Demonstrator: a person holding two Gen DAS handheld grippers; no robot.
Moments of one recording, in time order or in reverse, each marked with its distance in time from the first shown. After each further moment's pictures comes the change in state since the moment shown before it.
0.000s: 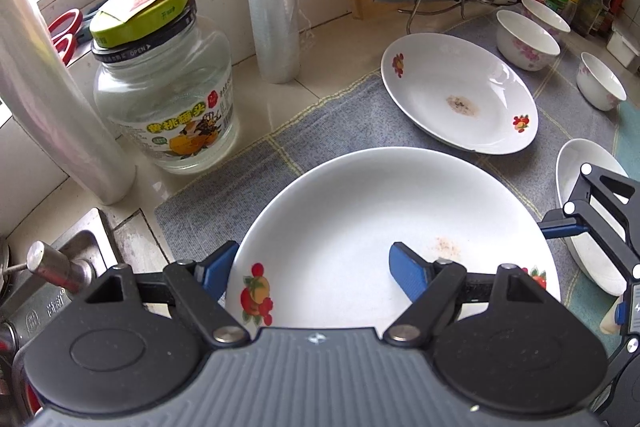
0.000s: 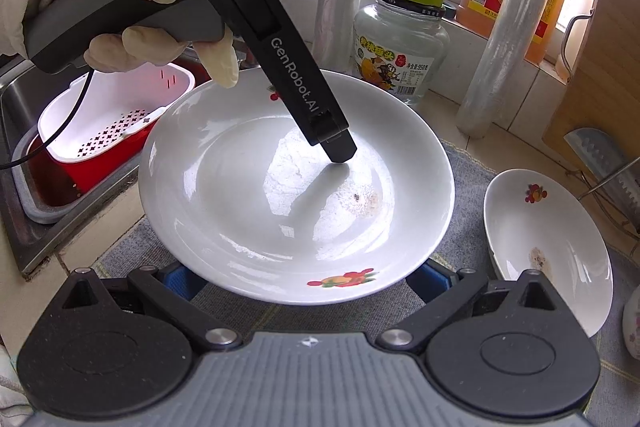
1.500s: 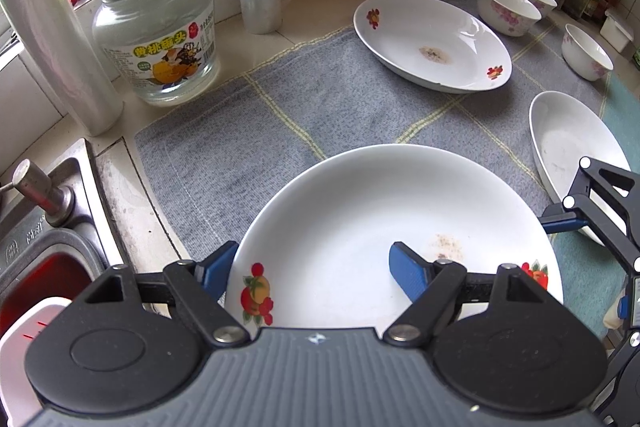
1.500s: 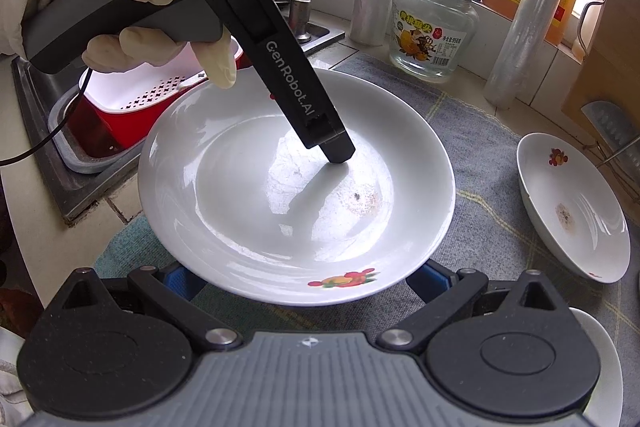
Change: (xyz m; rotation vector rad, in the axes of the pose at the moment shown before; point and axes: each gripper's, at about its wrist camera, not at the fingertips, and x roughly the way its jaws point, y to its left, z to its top) left arm -0.008 -0.029 -0.051 -0.032 0.028 -0.004; right arm -0.007 0.031 -0.031 -0.014 0.039 0.036
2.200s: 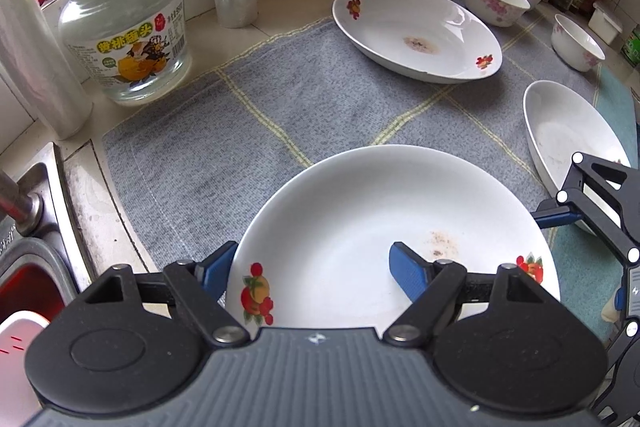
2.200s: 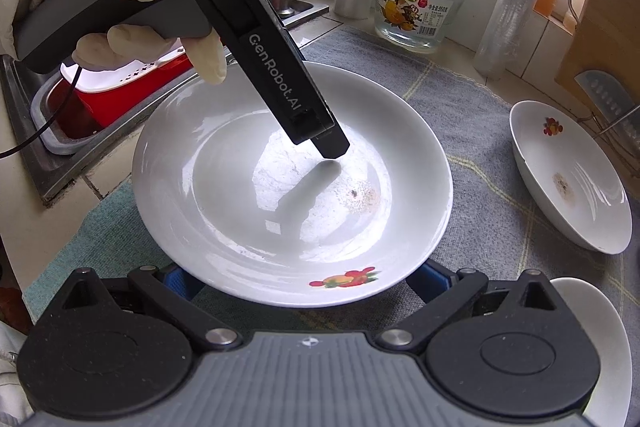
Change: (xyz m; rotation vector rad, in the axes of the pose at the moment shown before) left arm 0.020 -0.007 0.000 0.029 -0.008 -0.039; right arm 0.007 -0.005 -0.016 0.034 0.041 -0.024
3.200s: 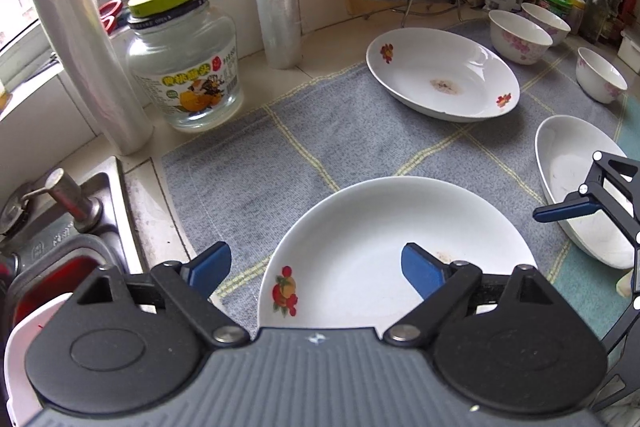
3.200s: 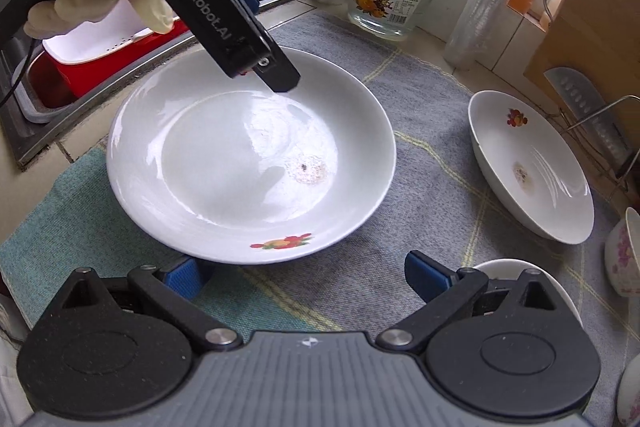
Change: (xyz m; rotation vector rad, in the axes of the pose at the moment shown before) left arm -0.042 -0.015 -0.009 -0.064 -0.127 0.165; right arm -0.012 -0.016 -0.011 -0.039 0.050 -0.102
